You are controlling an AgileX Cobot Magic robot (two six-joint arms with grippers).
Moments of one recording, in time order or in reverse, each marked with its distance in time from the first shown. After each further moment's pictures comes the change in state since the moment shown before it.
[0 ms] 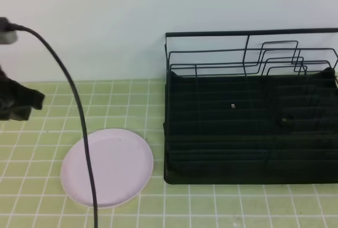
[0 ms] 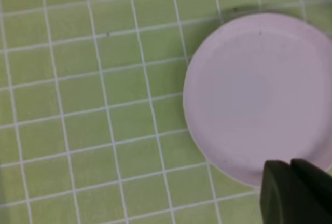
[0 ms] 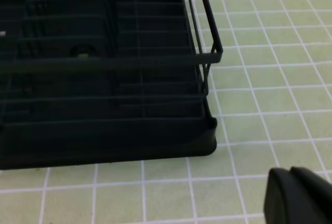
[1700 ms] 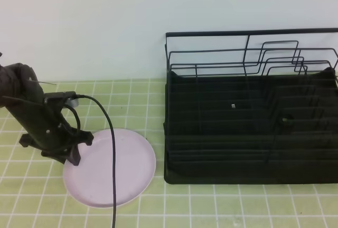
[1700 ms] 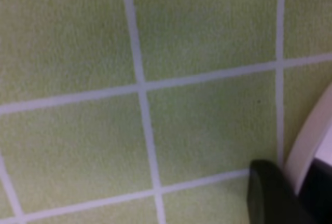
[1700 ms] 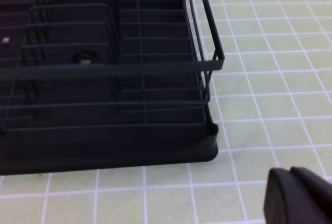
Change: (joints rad) left arm 0.000 0.702 -0.107 -0.101 -0.155 0.071; right arm 0.000 0.000 0.000 0.000 -0.015 -0.002
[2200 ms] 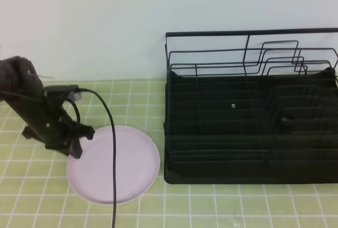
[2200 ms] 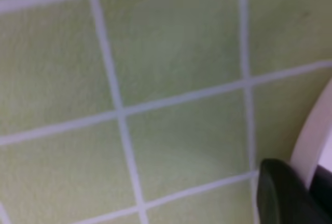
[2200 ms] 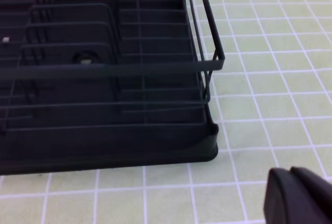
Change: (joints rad) left arm 0.000 -0.006 -0.044 -0.020 0.020 0.053; right arm 0.000 0.000 0.000 -0.001 -0.001 -0.003
